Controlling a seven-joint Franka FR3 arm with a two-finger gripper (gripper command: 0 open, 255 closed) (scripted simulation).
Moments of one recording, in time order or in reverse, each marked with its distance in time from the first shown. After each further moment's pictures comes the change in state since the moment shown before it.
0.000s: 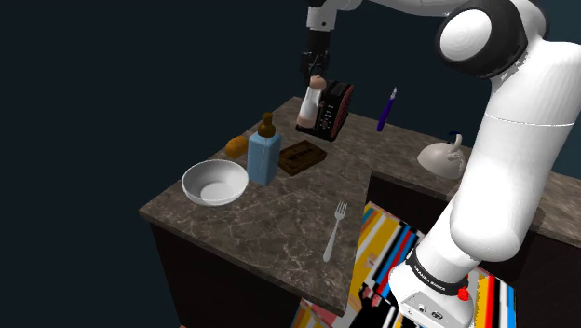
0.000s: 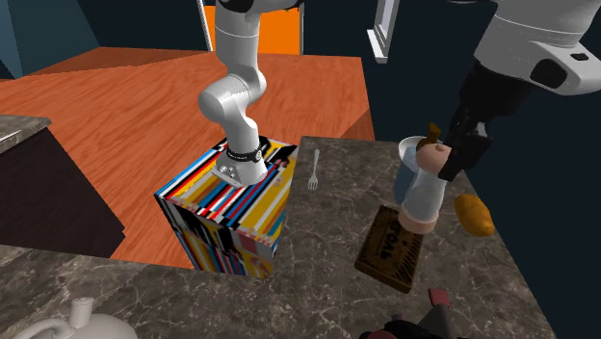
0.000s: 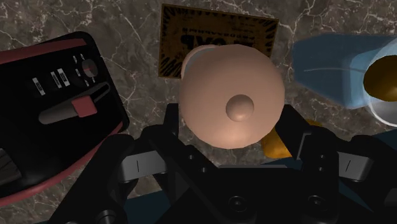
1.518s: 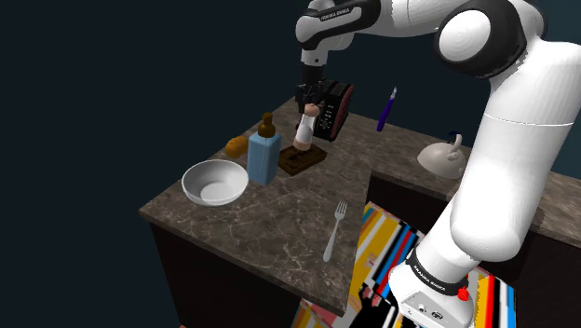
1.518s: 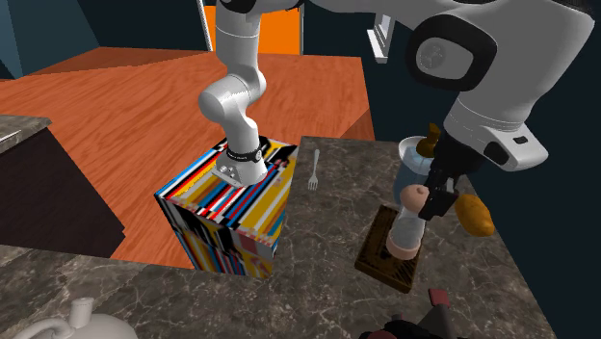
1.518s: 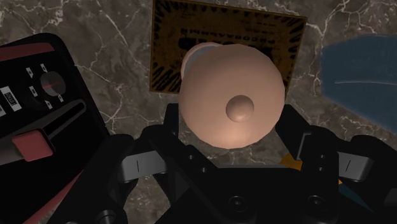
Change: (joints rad) arm 0.007 0.005 0.005 -0.257 0.003 0.262 -0.001
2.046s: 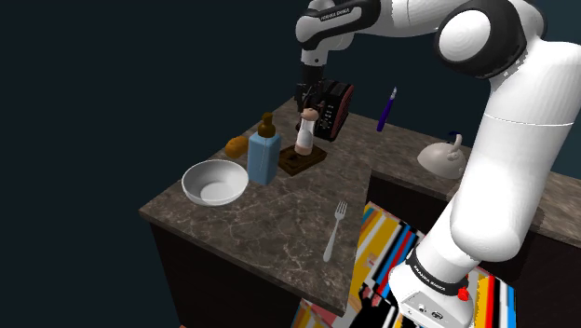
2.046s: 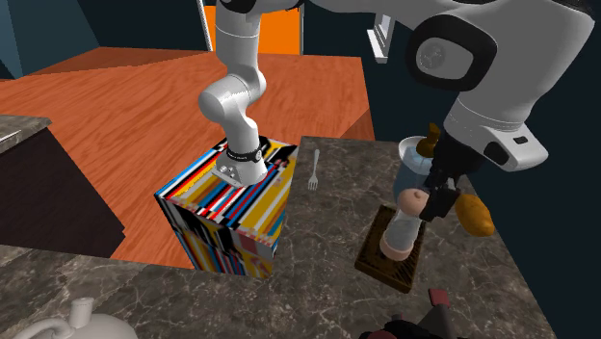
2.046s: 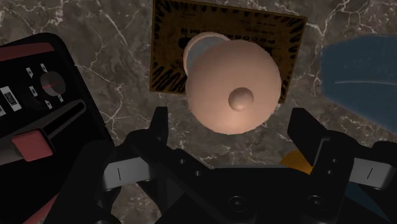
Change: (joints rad) arm 0.000 0.000 0.000 0.000 0.000 0.001 0.000
